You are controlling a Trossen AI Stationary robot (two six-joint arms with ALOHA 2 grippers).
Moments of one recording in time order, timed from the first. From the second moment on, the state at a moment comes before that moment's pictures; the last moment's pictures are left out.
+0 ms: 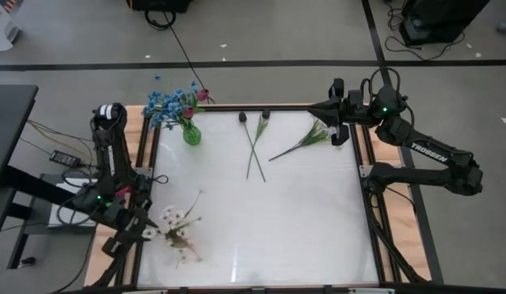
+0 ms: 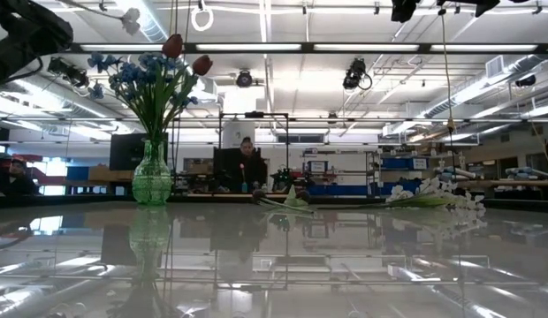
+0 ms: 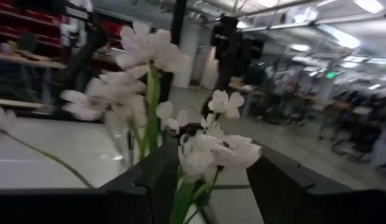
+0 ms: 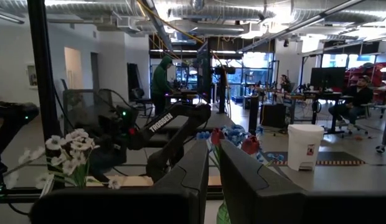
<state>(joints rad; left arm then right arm) -1.61 0.85 0.21 1.05 -1.26 0.10 -0.59 0.87 0.83 0.25 -0.54 0.09</state>
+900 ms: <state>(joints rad) -1.50 0.85 0.80 0.38 -1.38 0.53 -0.59 0.87 0.83 0.25 -0.54 0.09</state>
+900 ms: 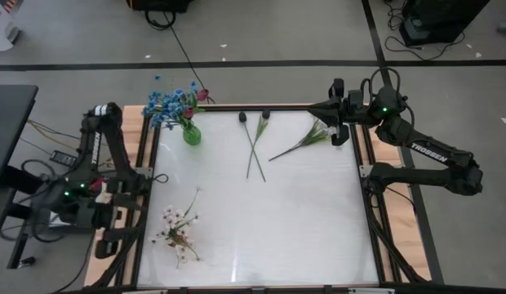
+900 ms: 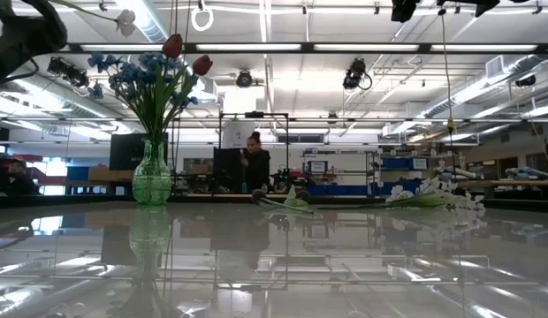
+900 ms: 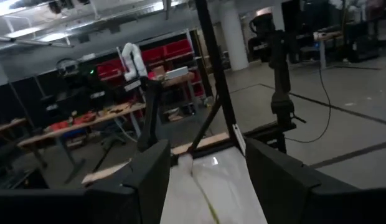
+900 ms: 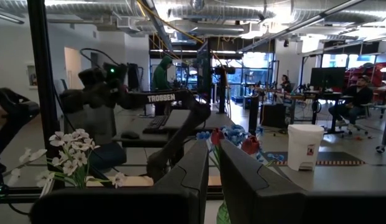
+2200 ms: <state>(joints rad) -0.01 1.52 1.11 -0.18 -0.37 -0.75 -0.59 0.87 0.83 0.25 -0.54 0.09</state>
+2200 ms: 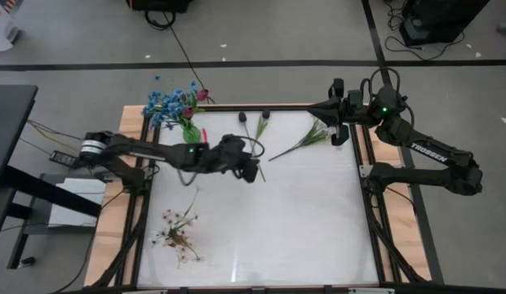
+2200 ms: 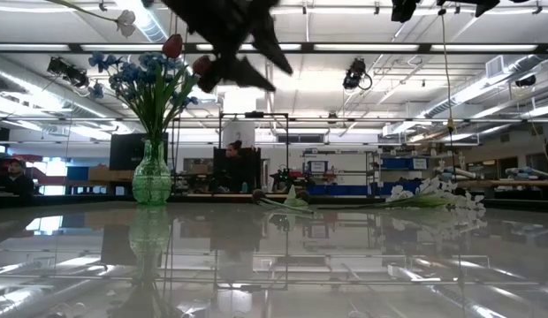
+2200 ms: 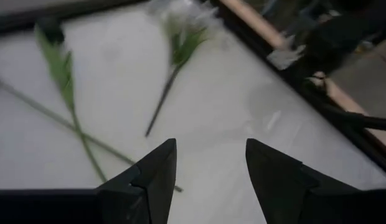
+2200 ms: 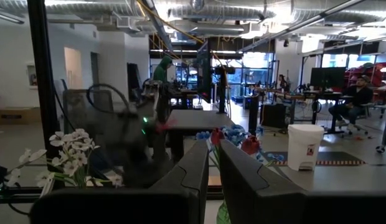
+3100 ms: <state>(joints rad) 0.43 1.89 1.31 -0.27 -0.08 -0.87 -0.59 0.87 0.83 0.25 -0.54 0.09</state>
